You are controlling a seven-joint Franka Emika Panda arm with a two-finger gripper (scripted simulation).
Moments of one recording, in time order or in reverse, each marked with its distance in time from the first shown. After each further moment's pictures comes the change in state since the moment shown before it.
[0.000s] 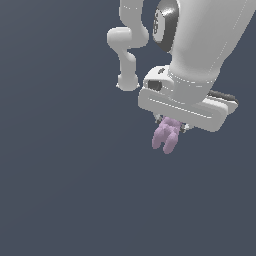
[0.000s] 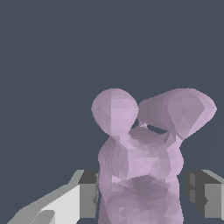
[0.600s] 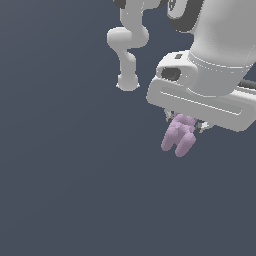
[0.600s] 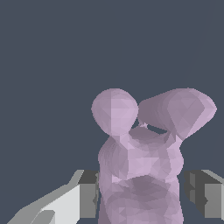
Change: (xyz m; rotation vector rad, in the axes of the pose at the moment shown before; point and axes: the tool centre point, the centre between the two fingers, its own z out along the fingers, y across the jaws) arm 0.019 -0.028 -0.041 0.000 0.000 0.000
